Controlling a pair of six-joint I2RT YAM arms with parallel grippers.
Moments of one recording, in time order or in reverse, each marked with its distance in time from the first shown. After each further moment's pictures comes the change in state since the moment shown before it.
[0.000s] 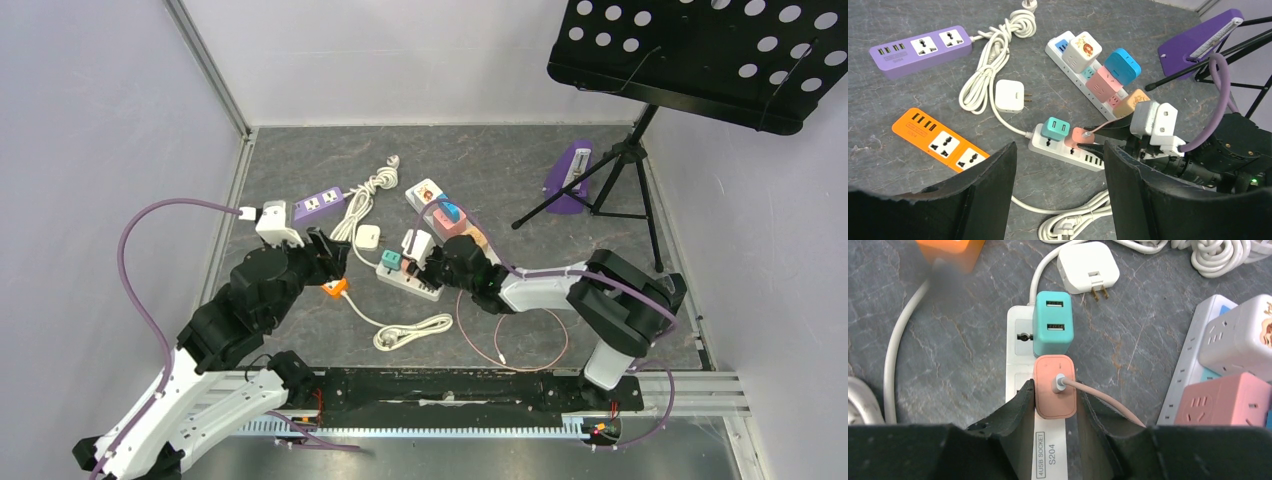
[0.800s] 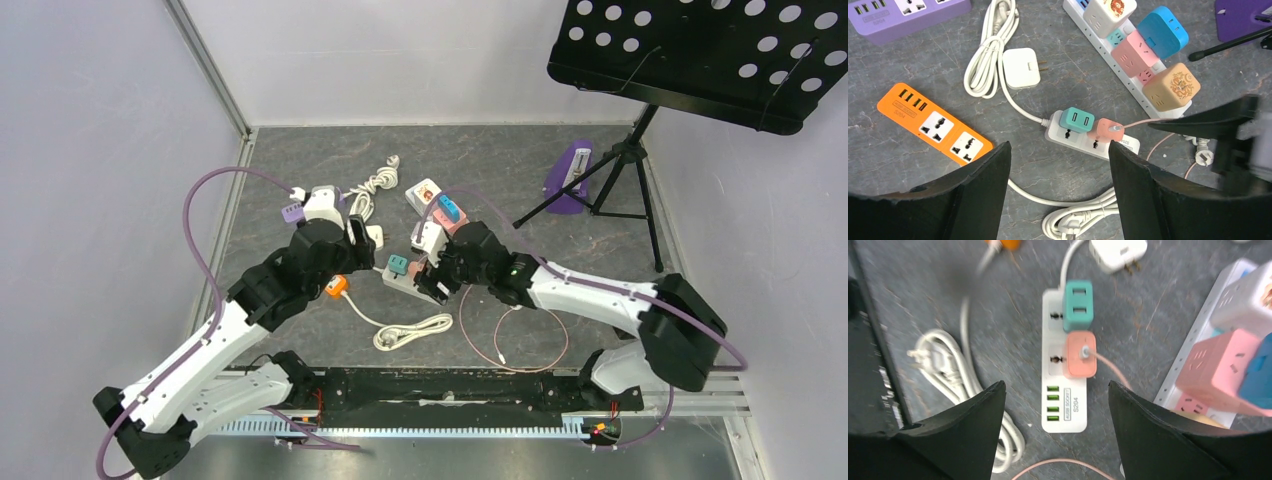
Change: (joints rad) left arm 0.000 0.268 0.019 0.009 0.006 -0.045; right arm -0.005 -0.274 0.070 -0.523 -0.074 0.072
